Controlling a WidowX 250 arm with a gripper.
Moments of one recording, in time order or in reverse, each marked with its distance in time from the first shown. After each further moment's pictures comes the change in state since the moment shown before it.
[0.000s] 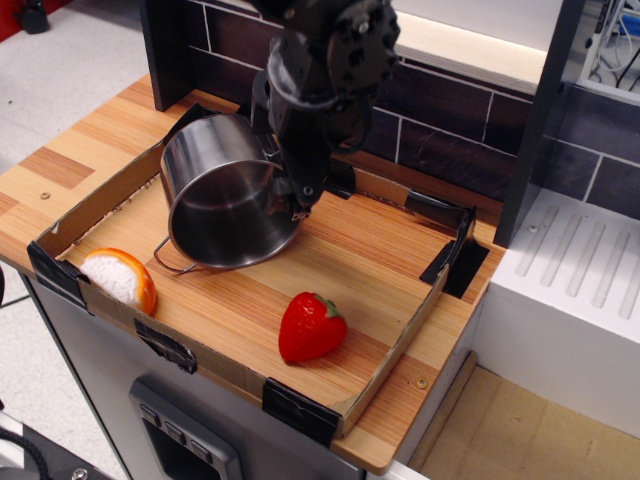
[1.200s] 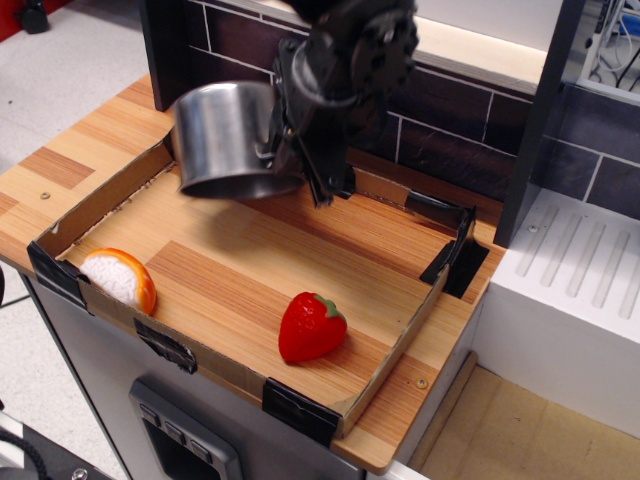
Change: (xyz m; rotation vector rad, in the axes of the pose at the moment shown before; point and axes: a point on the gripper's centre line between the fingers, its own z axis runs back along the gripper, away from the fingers) arm 0.008 0.016 -0.013 0.000 0.047 0.137
